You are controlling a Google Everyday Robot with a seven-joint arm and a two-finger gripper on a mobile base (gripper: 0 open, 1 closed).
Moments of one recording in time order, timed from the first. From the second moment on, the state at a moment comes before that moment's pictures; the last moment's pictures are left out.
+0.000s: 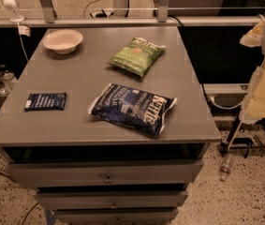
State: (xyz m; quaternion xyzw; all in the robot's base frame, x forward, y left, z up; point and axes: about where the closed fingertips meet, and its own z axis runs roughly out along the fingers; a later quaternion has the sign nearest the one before) arm 0.438 -0.213 0.990 -0.60 0.78 -0.05 0.18
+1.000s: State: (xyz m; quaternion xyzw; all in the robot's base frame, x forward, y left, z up) arm 0.583 -0.050 0.997 -0.72 0.60 0.00 0.34
